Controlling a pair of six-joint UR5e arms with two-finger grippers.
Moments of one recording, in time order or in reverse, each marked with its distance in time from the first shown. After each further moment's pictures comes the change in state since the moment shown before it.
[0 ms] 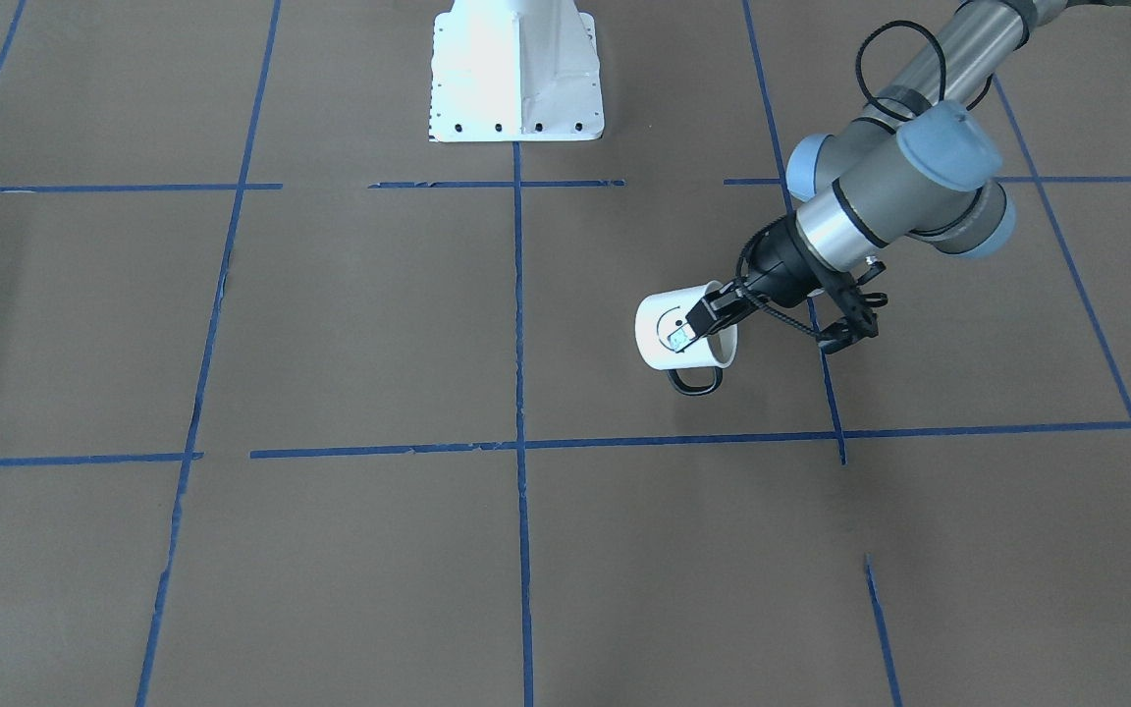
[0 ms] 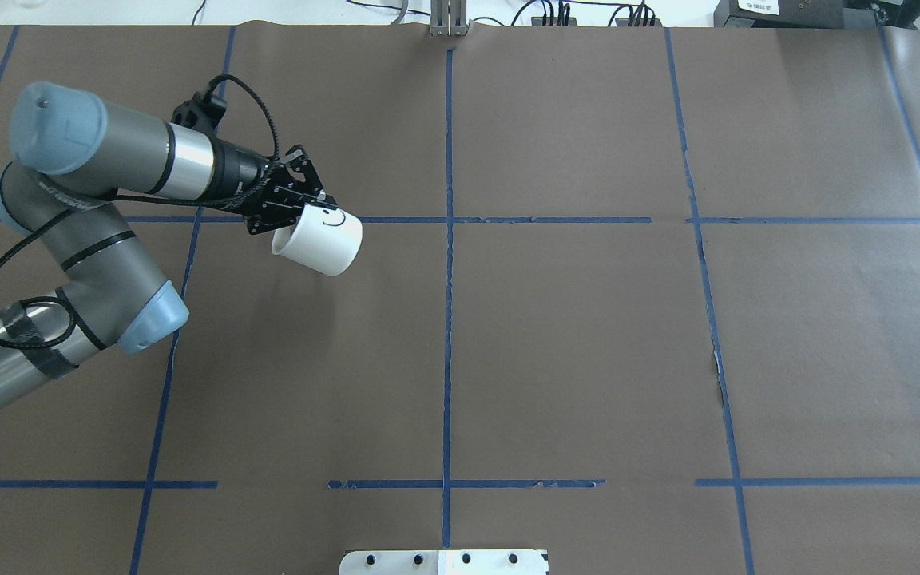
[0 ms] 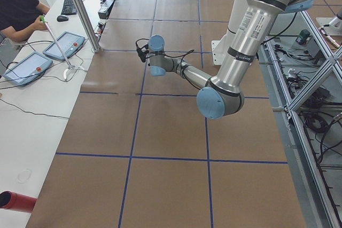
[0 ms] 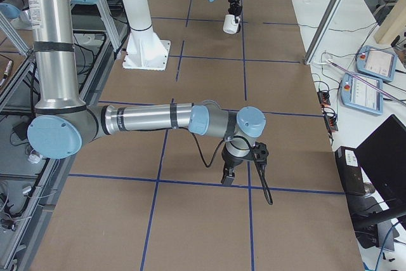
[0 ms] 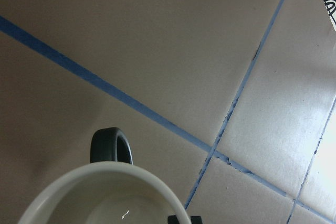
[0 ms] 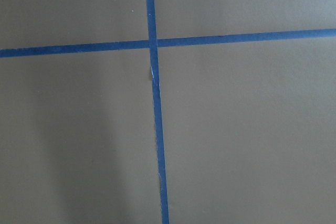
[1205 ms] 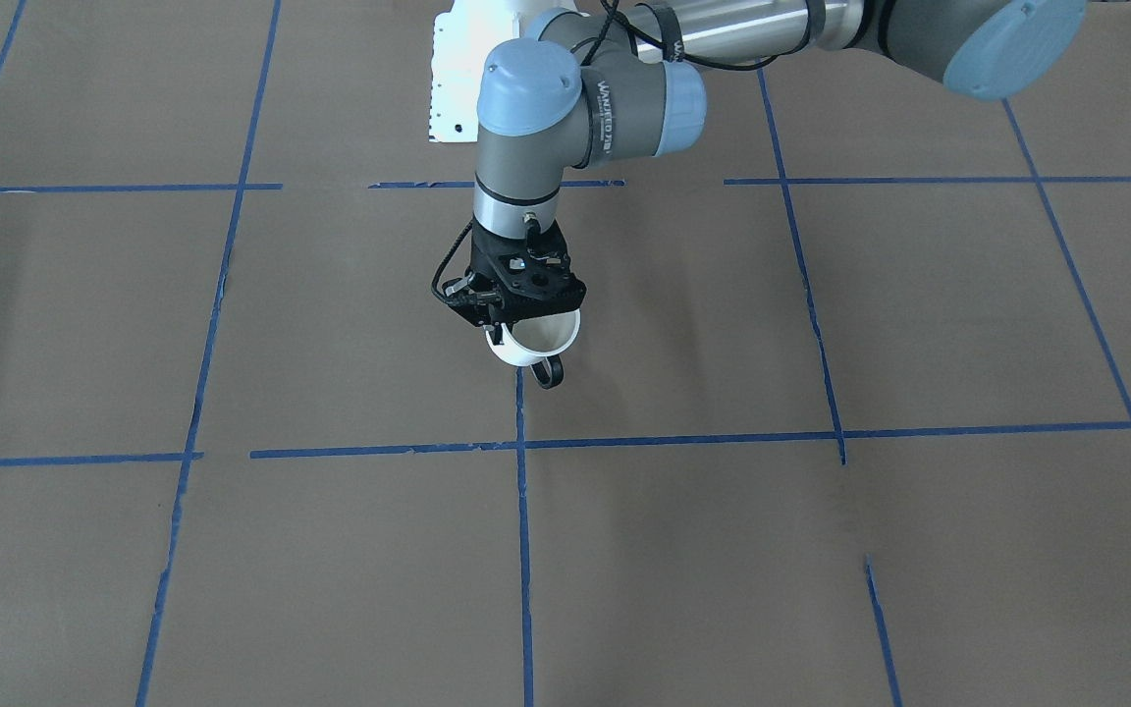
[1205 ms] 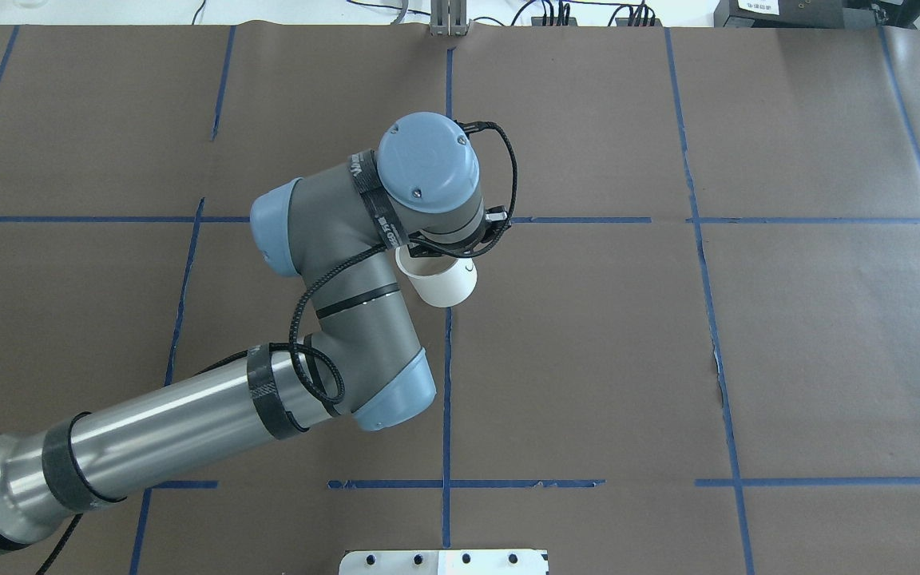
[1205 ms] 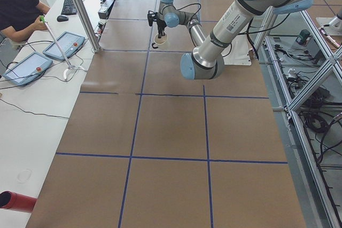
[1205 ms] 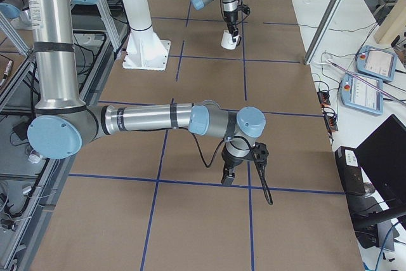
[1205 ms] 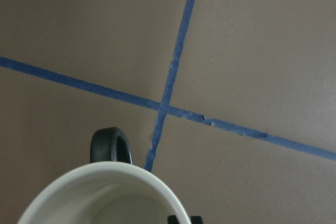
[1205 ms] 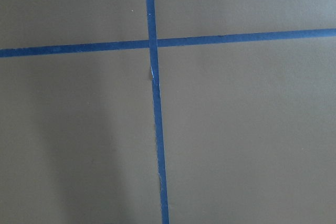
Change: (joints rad) left arm 0.261 -0.442 0.091 0.838 0.370 0.414; right arm 0.000 0.000 0.000 0.000 0.000 0.000
